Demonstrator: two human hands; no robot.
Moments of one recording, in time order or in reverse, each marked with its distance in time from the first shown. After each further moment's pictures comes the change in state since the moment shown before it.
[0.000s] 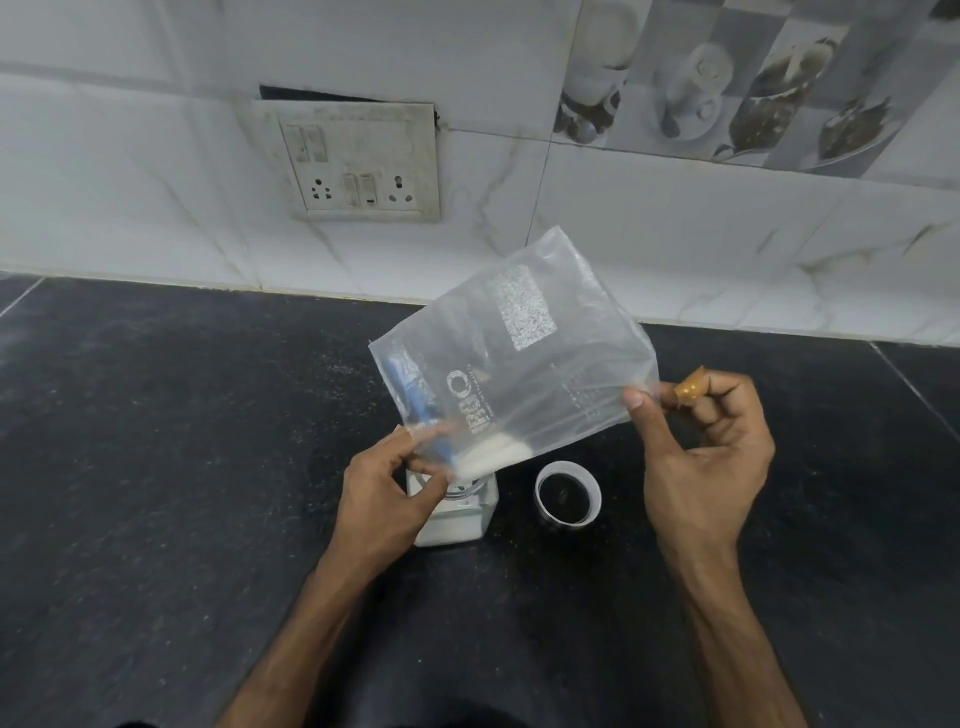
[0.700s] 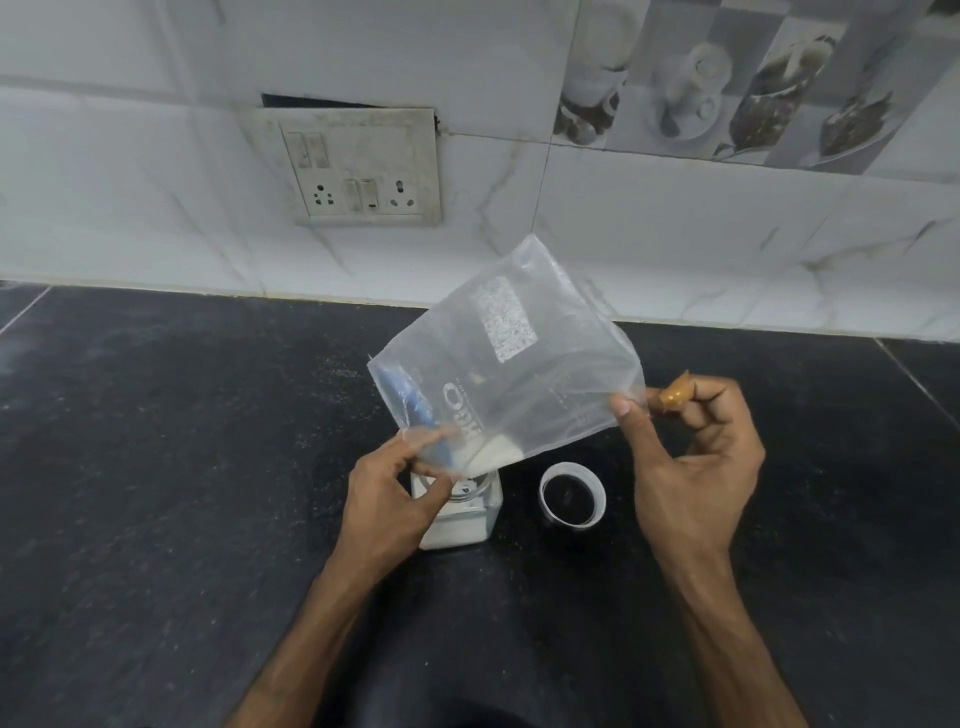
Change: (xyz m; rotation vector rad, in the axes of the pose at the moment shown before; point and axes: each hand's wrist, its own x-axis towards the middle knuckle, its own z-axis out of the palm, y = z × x) left_hand 0.000 0.003 -0.001 -0.017 -0.010 -0.005; right_hand -0.001 -0.002 0.003 0.036 0.001 -0.026
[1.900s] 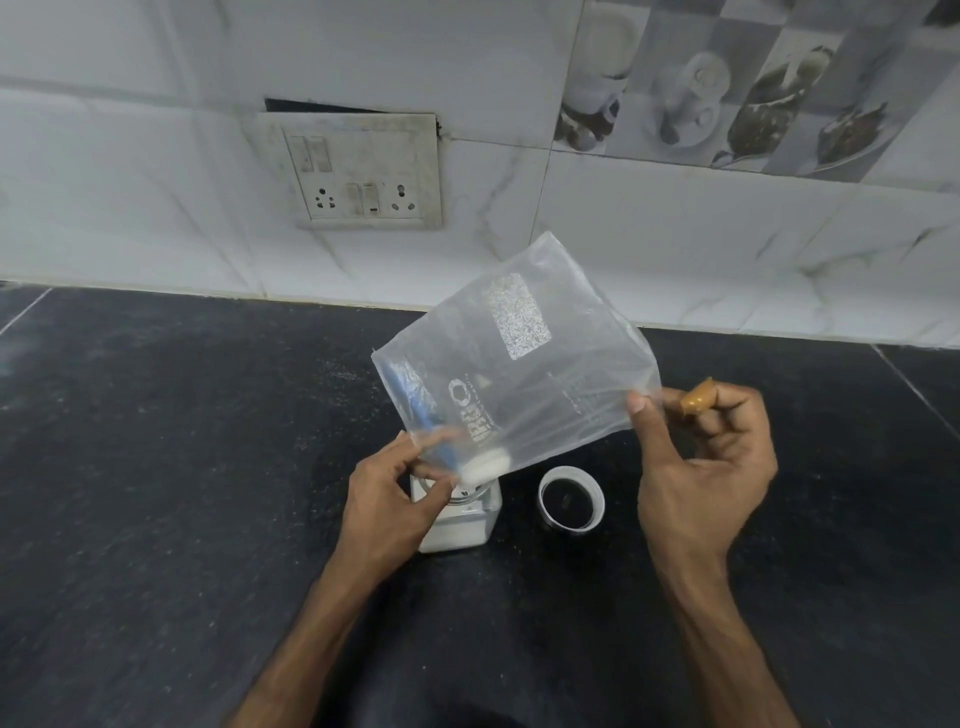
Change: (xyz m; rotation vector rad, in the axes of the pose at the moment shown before) left_hand -0.001 0.000 0.000 0.047 0.007 0.009; right_hand -0.002 0.000 0.003 0.010 0.088 0.027
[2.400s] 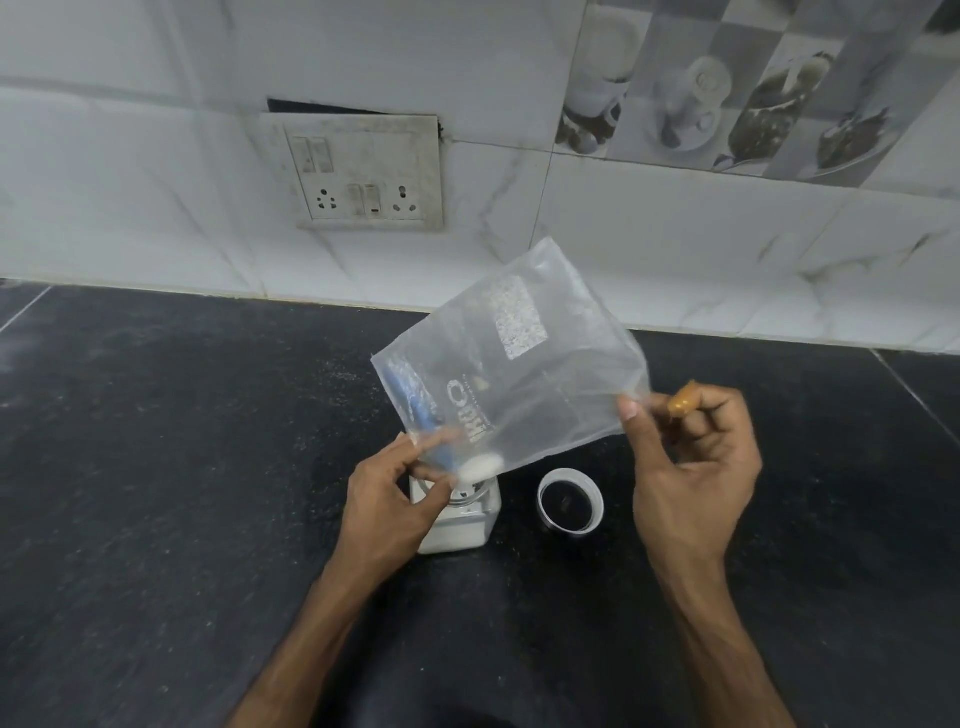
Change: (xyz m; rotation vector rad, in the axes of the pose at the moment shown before) left_hand 0.000 0.001 0.000 0.011 0.001 -0.020; right_hand -0.001 0.000 0.000 0.039 -0.069 0.058
